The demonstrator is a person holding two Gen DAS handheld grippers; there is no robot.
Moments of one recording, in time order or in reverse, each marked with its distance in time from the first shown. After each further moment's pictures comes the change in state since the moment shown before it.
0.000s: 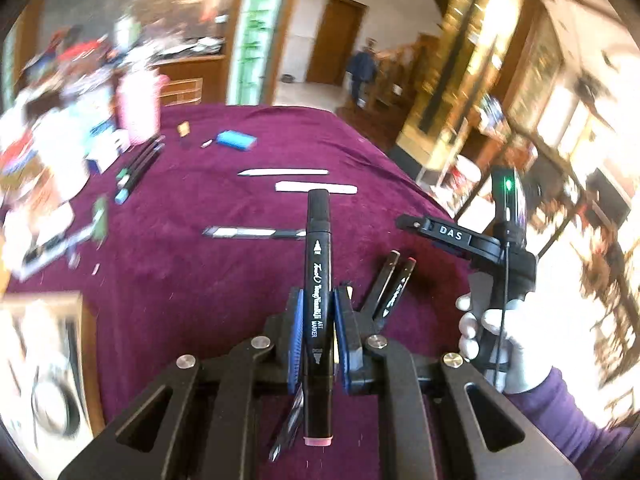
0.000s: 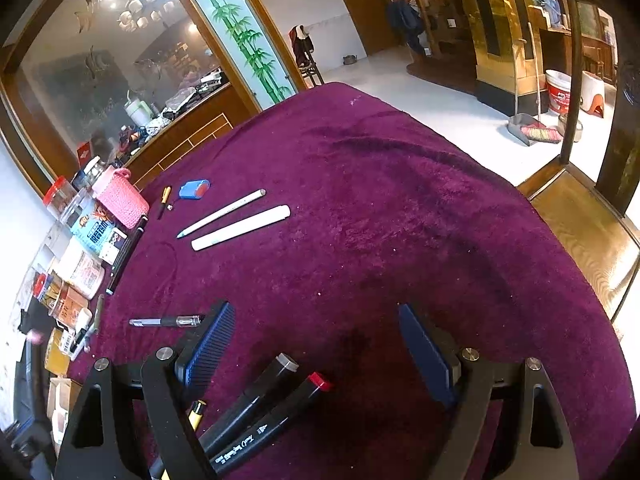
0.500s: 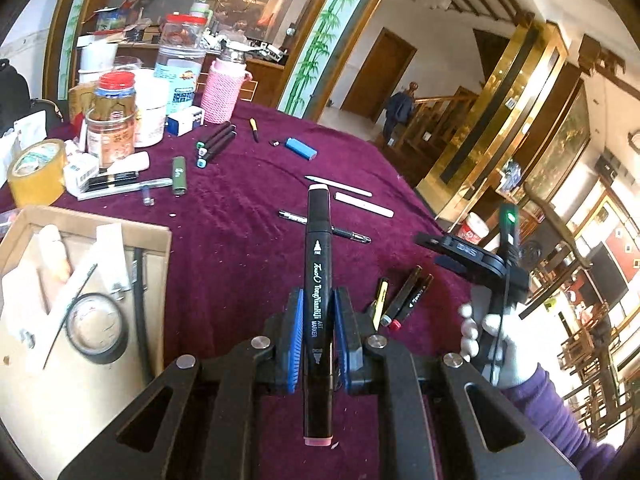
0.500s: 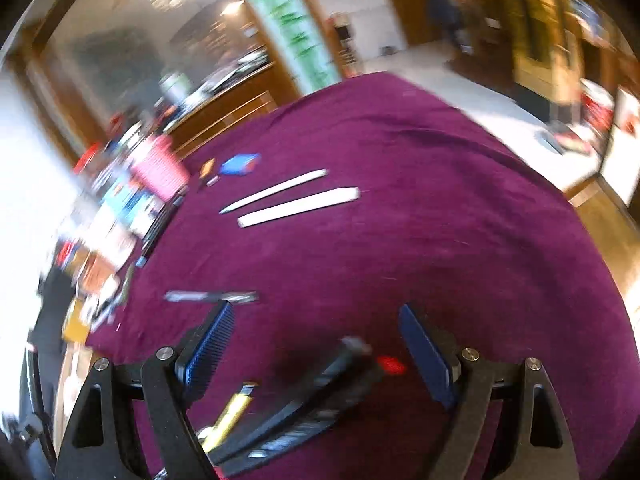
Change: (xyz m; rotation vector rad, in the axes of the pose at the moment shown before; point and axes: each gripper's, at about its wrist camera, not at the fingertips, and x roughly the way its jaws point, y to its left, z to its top) left arm -0.067 0.067 -0.039 -0.185 -0.109 0.005; right arm 0.002 0.047 -0.001 -0.135 0.081 0.122
